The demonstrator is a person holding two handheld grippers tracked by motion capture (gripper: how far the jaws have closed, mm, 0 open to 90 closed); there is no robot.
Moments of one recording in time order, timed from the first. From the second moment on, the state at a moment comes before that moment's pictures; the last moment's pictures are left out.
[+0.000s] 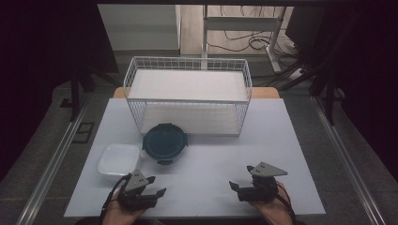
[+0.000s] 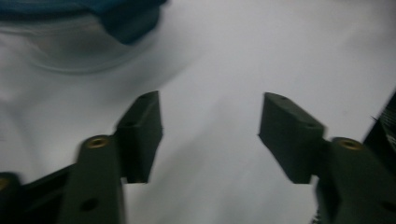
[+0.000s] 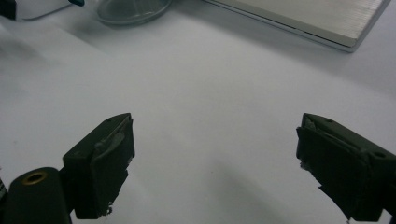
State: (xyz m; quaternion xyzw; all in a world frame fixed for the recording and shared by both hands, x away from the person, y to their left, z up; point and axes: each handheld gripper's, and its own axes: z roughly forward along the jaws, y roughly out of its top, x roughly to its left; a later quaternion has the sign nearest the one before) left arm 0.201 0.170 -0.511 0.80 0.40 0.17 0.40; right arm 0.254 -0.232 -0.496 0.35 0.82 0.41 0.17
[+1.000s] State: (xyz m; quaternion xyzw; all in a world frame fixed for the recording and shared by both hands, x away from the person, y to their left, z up) left arm 0.255 0.257 -0.513 0.73 0.54 0.22 0.36; right arm 0.257 -0.235 -0.494 0.36 0.82 0.41 0.20
